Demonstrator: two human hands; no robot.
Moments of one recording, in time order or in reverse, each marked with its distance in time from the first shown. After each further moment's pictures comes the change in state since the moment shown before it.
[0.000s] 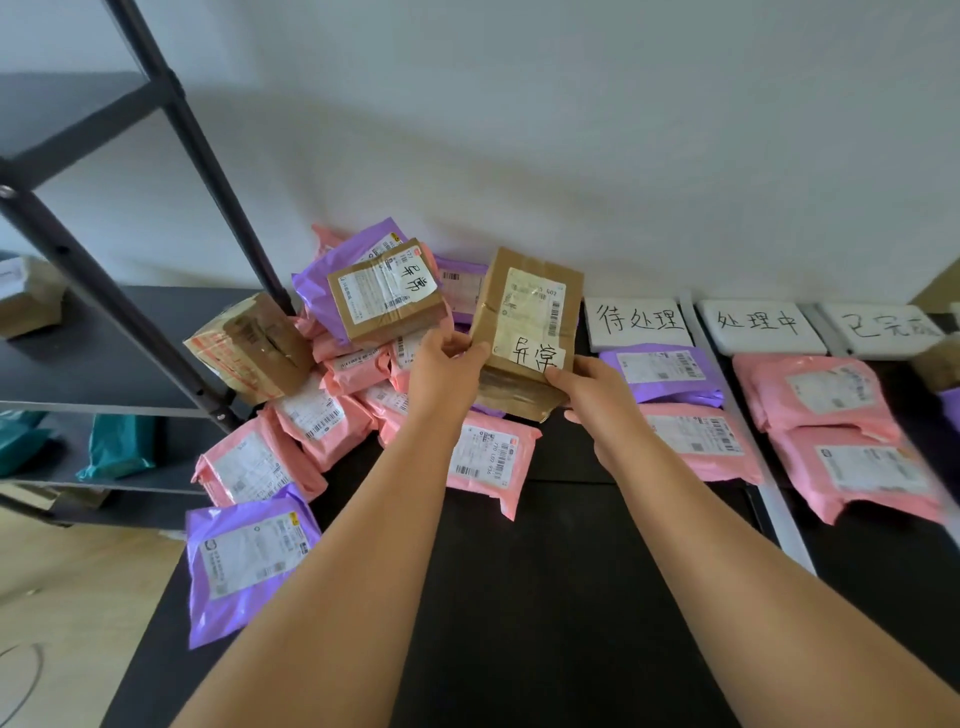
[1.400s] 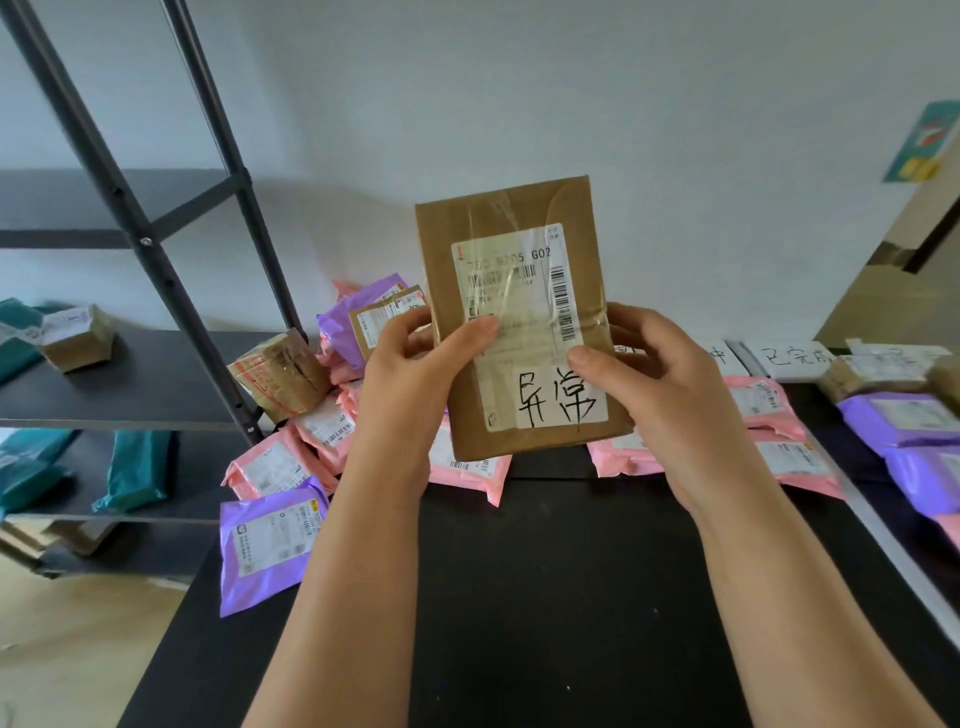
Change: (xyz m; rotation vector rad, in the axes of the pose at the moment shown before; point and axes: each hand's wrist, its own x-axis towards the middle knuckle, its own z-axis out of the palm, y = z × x) left_hand -0.208 0.071 -0.096 -0.407 -0.145 0.183; right_hand -0.245 -0.073 -0.069 -0.039 0.021 -0.549
